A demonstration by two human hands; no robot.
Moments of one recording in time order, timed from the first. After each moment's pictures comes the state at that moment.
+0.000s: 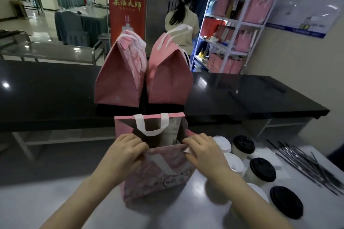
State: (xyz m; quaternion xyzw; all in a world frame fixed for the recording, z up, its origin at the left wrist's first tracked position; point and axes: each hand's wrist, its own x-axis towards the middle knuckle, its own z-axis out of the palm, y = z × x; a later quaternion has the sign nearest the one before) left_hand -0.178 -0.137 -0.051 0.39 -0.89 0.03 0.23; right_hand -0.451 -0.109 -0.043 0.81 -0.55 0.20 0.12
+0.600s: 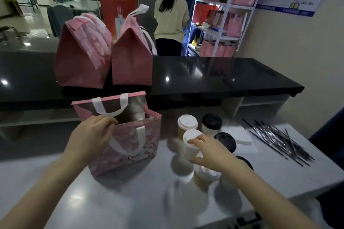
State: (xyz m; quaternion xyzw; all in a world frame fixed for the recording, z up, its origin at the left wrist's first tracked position) left_hand -0.257 -0.079 -0.039 0.54 -0.79 0.02 0.30; right_hand -0.605 -0.028 -0.061 0.77 -0.64 -0.01 -0.06
